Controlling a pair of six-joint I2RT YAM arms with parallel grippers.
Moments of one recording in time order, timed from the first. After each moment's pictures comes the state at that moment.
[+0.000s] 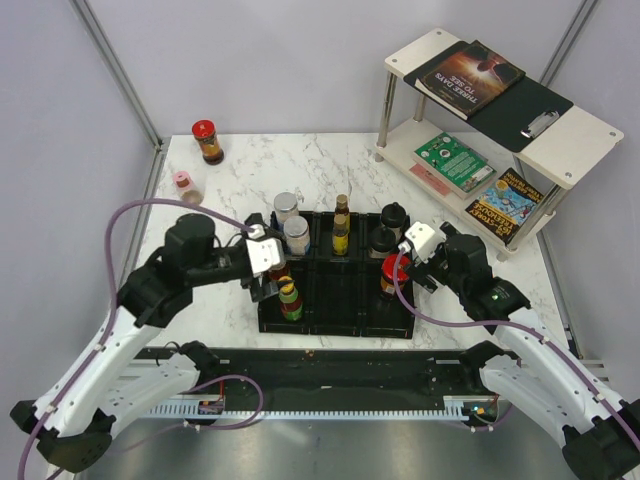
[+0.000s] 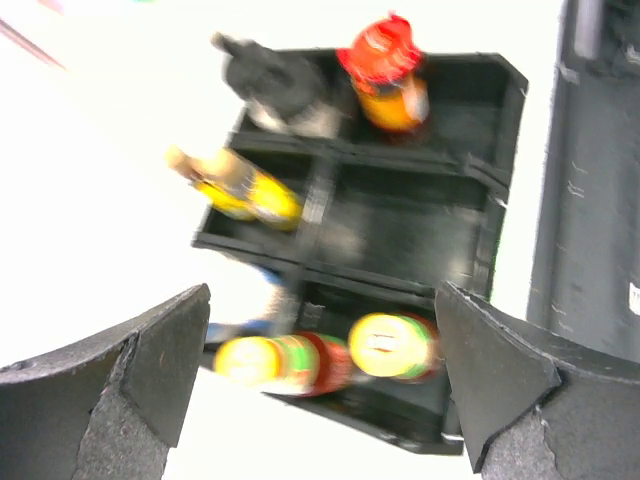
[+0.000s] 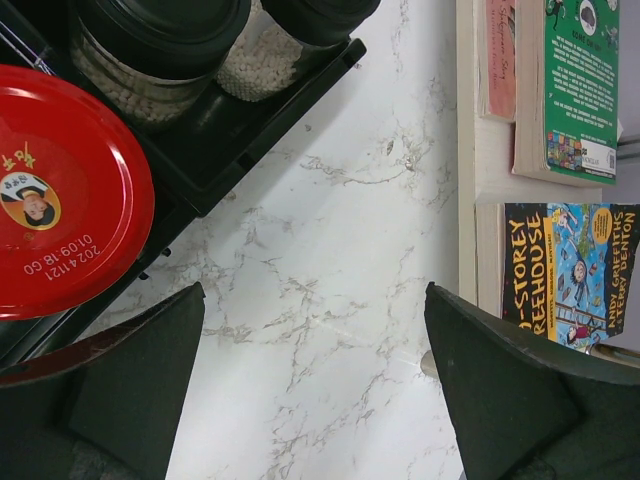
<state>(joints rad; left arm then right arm) -0.64 0.80 1.00 -0.66 0.52 0.60 0.46 0.76 0.58 -0.41 0.14 -0.55</state>
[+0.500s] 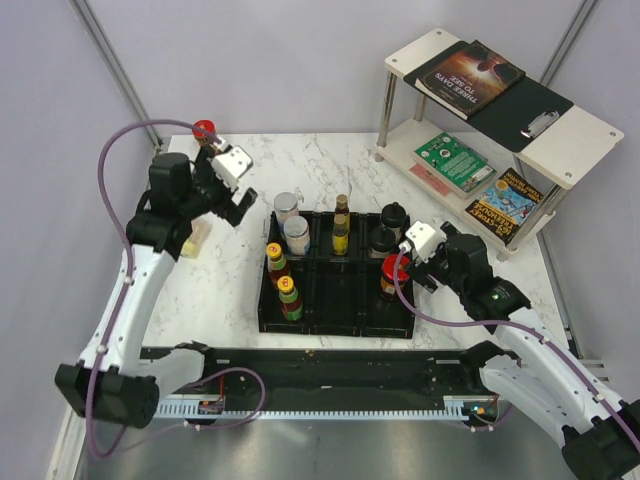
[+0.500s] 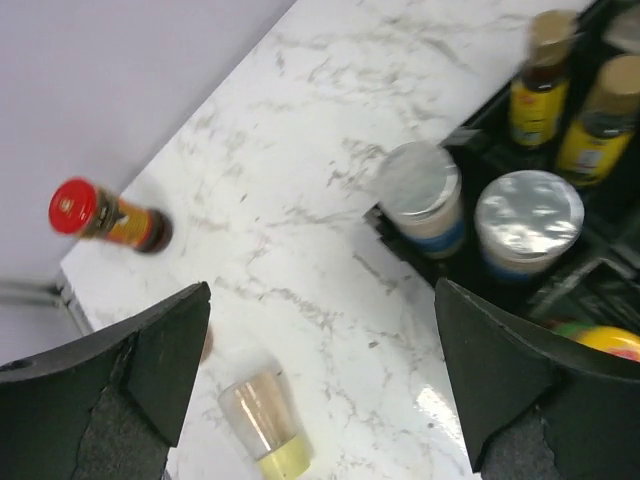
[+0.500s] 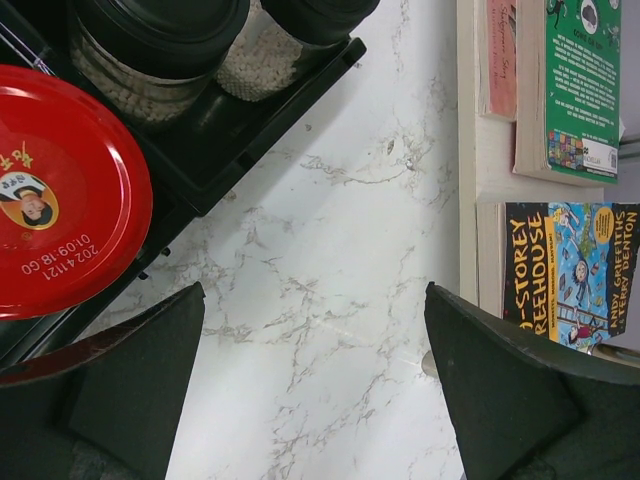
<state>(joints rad) -0.20 1.06 1.19 -0.54 0.36 0.58 0.45 0.76 0.58 -0.41 0.14 -0.55</state>
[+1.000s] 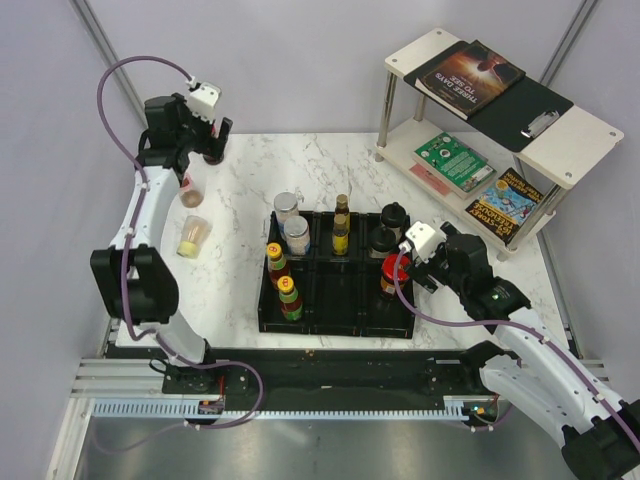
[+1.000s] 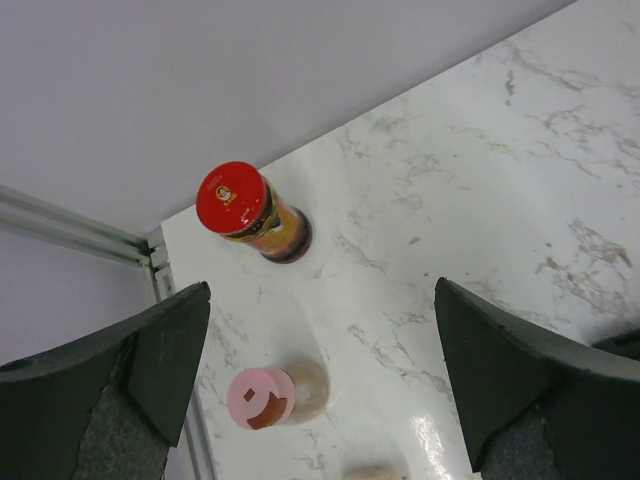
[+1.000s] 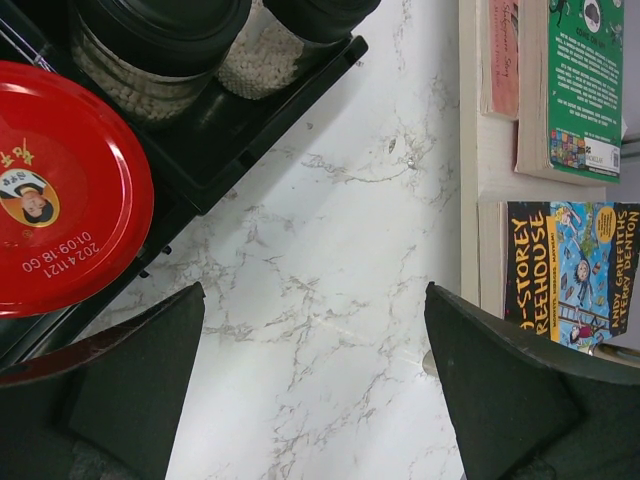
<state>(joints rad) 0.04 1.66 1.56 -0.27 0.28 0.47 0.45 0.76 0.58 -0.42 0.13 -0.55</state>
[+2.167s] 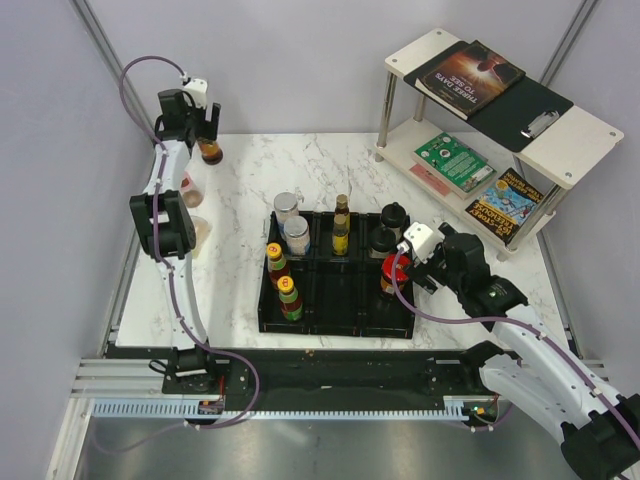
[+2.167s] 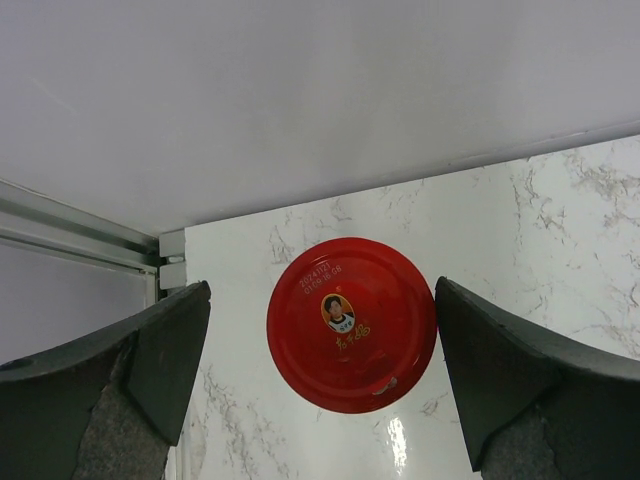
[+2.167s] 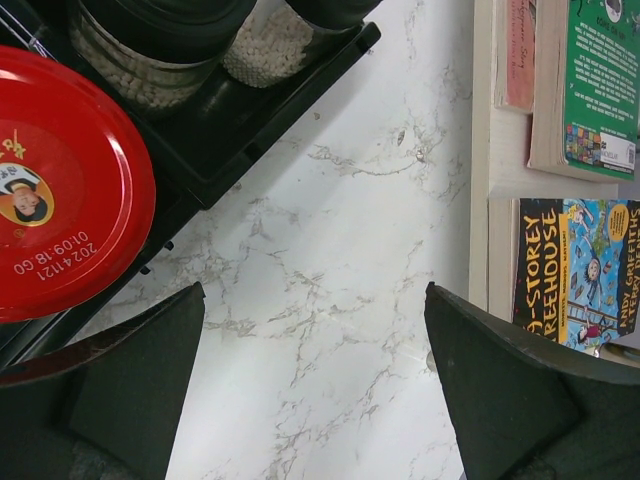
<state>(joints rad) 0.13 2.44 2.26 -0.21 0.12 0.35 0.45 0.79 0.58 -0.42 0.14 -0.55</state>
